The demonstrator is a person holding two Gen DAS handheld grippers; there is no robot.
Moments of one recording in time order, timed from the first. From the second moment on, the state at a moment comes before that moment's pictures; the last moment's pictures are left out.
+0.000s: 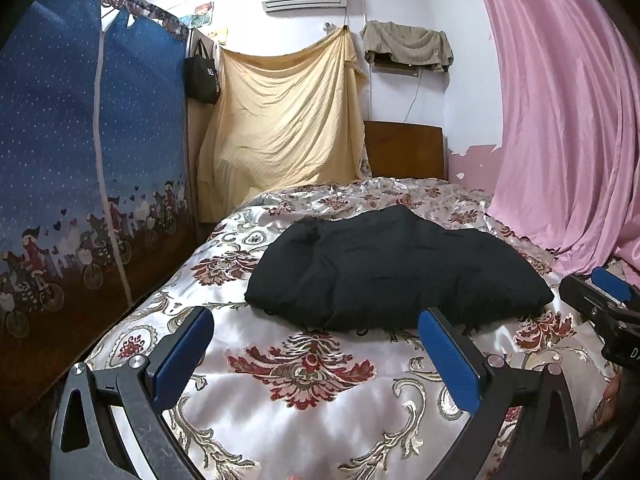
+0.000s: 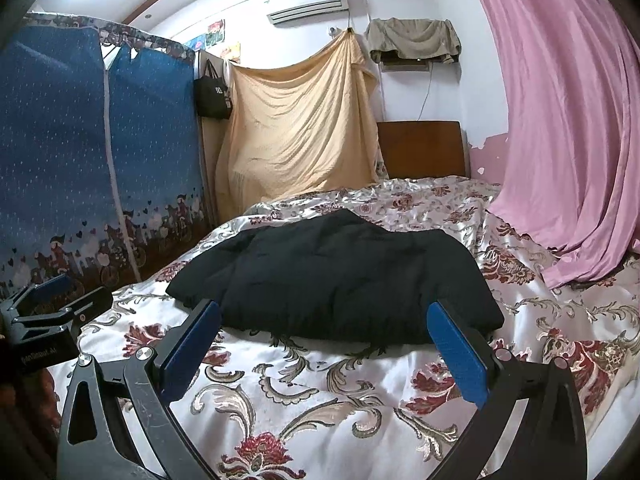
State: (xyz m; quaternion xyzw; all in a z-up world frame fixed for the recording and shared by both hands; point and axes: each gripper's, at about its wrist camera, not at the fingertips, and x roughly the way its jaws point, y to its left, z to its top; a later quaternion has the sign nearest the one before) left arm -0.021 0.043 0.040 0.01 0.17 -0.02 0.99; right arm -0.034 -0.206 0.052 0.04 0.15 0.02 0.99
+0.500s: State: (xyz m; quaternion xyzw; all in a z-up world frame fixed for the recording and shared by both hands) left arm -0.022 0.043 0.033 0.02 0.18 -0.02 0.98; right arm -0.030 -0.212 0.044 0.04 0.17 0.01 0.98
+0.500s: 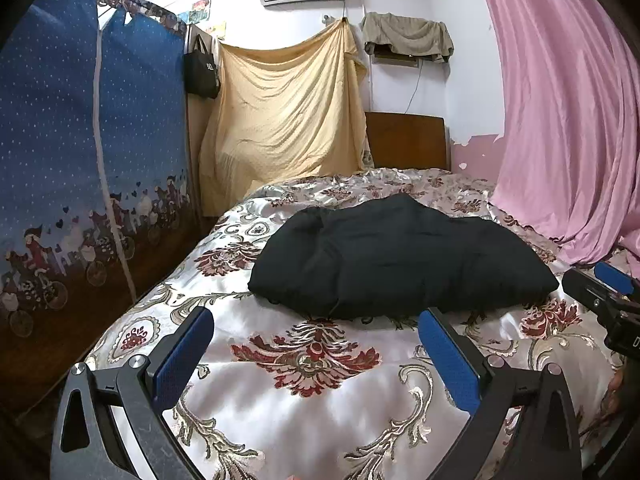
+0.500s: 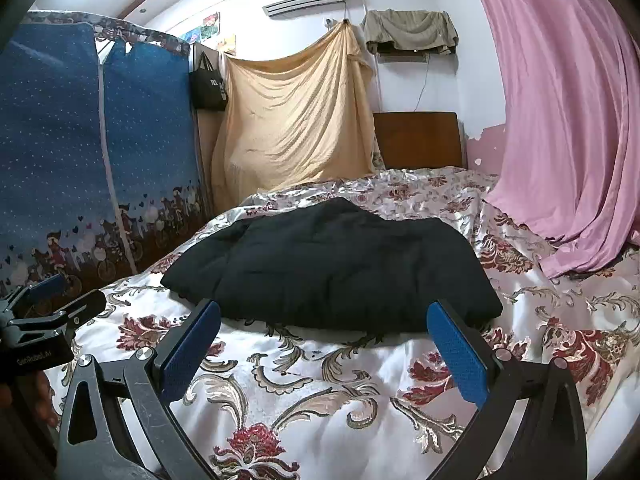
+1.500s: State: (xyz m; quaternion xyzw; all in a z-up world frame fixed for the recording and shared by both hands) left arm -0.023 0.048 0.035 0.03 0.18 -0.02 0.98; right arm -0.029 -0.213 0.043 0.05 0.17 0.01 0.98
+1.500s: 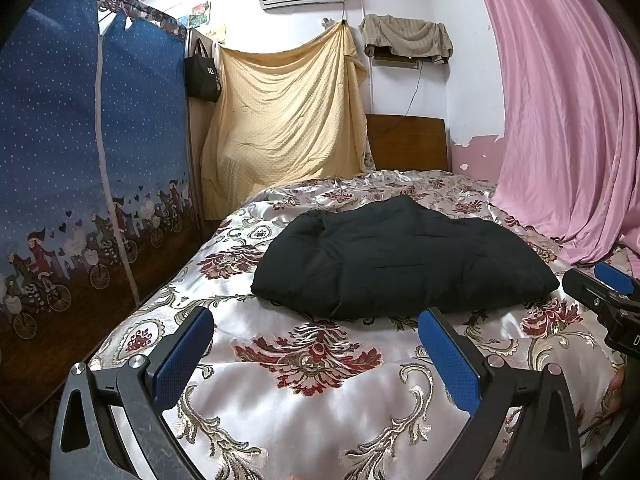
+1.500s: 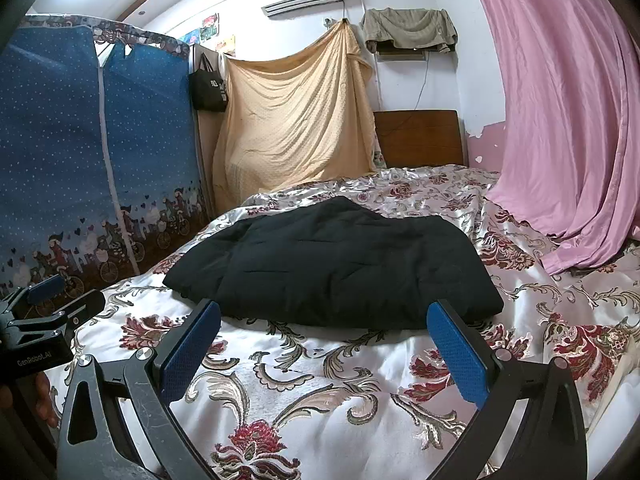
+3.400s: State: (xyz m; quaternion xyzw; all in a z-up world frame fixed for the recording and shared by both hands) left arm -0.024 0.047 0.034 0.03 0.18 -0.02 0.98; right arm -0.030 -0.201 0.042 0.05 0.17 0.01 0.99
